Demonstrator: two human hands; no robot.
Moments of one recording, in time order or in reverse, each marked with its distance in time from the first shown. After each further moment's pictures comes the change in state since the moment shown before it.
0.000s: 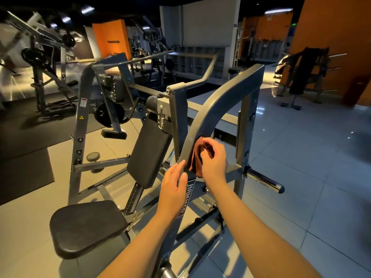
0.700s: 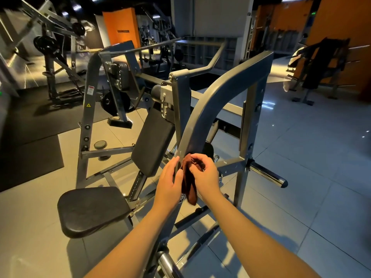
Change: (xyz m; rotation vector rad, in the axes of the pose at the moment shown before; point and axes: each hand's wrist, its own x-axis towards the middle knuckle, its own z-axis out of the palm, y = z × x) left_hand -0.023 -0.009 0.006 0.008 0.016 -0.068; right_hand -0.046 0.043 -0.006 -0.011 -0.287 0.113
